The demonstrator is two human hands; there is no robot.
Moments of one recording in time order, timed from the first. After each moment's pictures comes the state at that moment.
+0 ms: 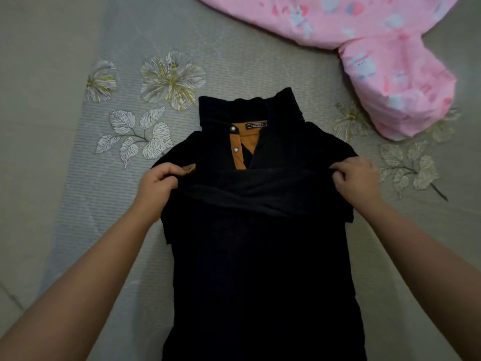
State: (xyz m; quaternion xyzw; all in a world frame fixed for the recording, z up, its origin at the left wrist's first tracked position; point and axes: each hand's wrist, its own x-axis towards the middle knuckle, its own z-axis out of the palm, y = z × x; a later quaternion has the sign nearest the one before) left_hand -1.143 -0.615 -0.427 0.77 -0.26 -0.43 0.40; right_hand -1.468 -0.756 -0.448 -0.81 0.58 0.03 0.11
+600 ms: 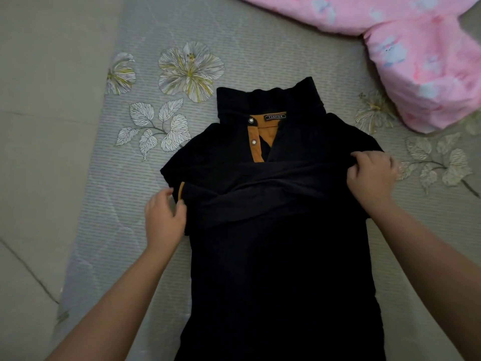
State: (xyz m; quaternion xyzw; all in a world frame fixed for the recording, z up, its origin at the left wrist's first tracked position) left_hand -1.153 -0.546 -0.445 0.90 -0.31 -0.23 0.19; right_hand -1.453 -0.740 -0.462 -0.76 0.65 0.00 0.07
